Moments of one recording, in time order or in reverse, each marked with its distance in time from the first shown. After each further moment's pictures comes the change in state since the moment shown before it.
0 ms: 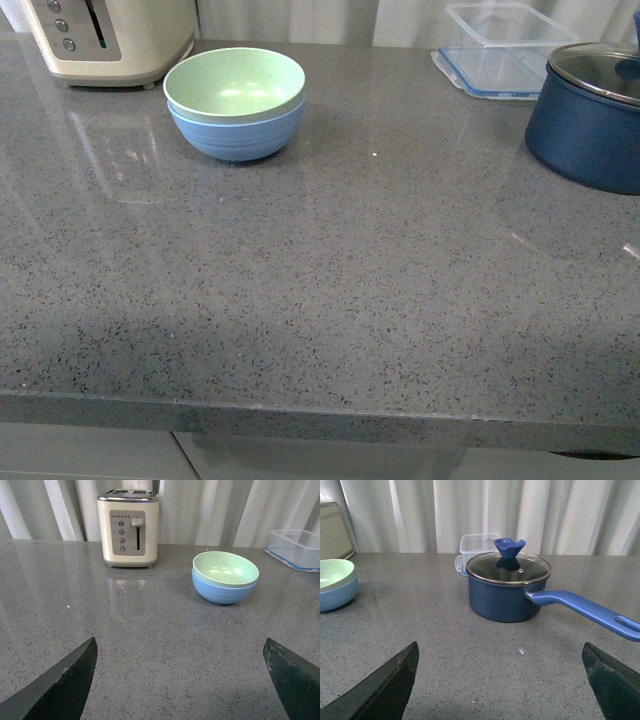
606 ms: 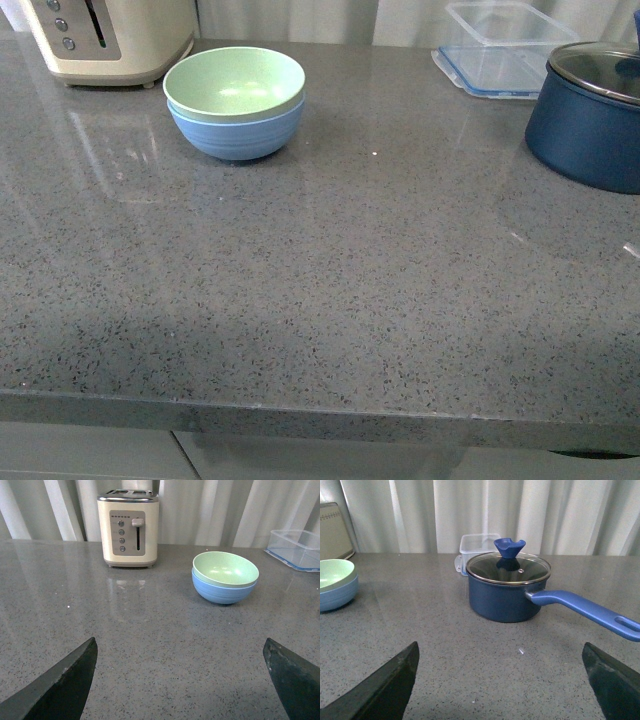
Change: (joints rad) left arm 0.000 0.000 0.000 0.000 0.000 0.000; right arm 0.000 0.000 0.000 0.000 0.000 0.000
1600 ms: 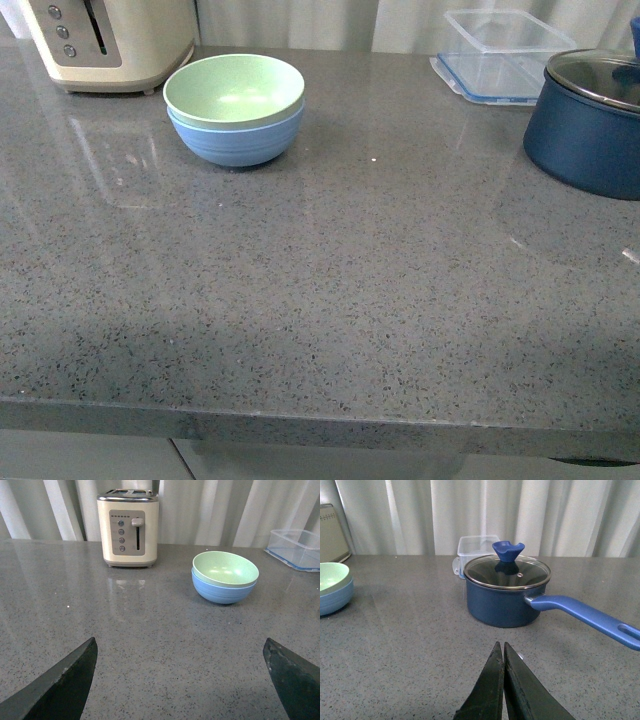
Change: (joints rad) left arm 0.000 0.000 0.000 0.000 0.000 0.000; right arm 0.000 0.184 0.000 0.190 0.002 0.000
